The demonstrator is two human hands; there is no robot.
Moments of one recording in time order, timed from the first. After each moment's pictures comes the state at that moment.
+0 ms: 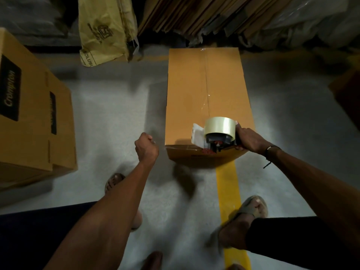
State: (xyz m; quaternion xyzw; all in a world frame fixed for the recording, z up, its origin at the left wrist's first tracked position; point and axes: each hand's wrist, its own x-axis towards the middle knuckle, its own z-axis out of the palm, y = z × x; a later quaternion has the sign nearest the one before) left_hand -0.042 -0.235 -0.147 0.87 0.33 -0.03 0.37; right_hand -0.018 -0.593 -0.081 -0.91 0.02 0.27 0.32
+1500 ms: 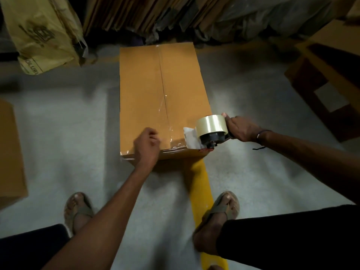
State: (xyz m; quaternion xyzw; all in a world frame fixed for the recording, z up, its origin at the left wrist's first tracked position) left_hand -0.031 -0.382 -0.121 0.90 0.10 0.02 0.42; right_hand 0.012 -0.727 -0.095 -0.97 -0.06 0.19 0.15
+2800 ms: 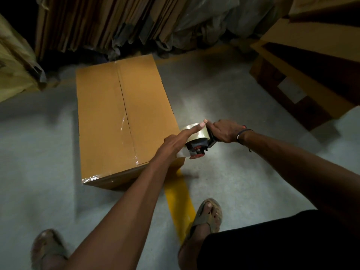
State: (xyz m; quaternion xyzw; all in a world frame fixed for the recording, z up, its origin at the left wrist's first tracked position) left_hand 0.019 -0.578 -0.094 0.74 0.16 -0.42 0.50; right_hand 0.013 -0.808 -0.111 -0.96 -0.03 0.24 0.11
